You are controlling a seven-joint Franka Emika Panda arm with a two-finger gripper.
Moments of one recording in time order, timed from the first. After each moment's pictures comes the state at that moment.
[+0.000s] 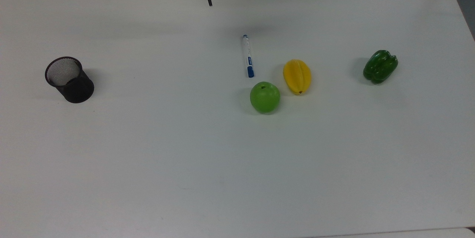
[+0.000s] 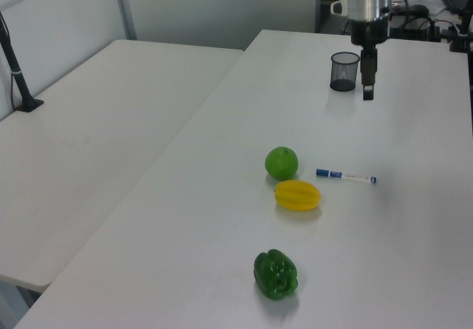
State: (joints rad) arm 0.21 -0.03 -0.02 -1.92 0.09 1.79 -0.06
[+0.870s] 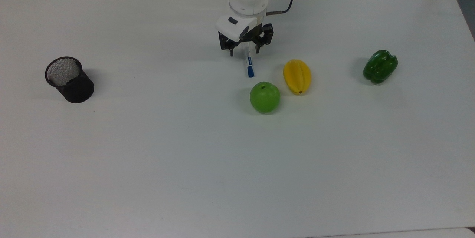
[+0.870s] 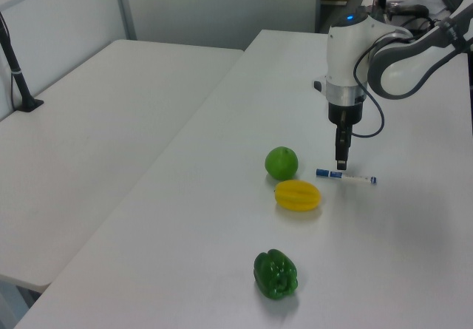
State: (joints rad) arm 0.23 0.19 0.06 -2.08 -0.03 2.24 0.09
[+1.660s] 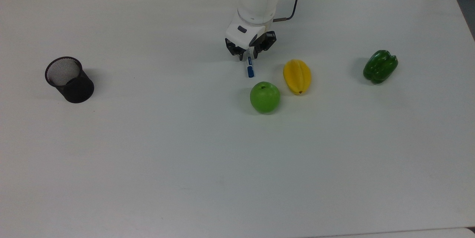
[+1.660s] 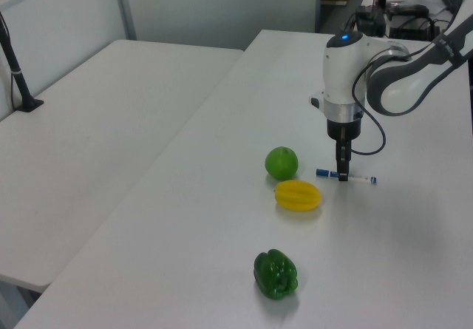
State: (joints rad) arm 0.23 0.24 0.10 -2.08 -0.08 2.25 0.10
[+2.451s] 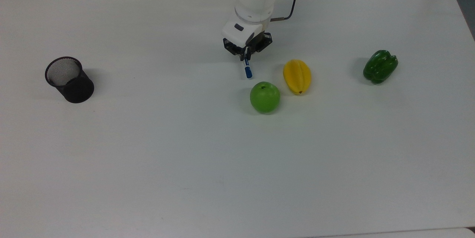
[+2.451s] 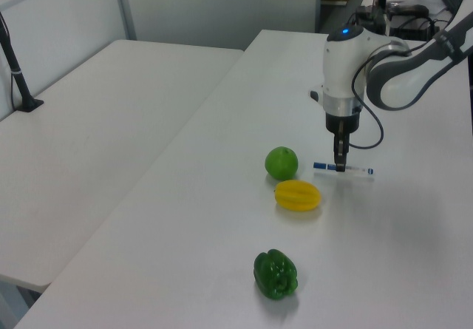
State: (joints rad) arm 0.21 0.21 0.10 -2.07 -0.10 2.25 0.12
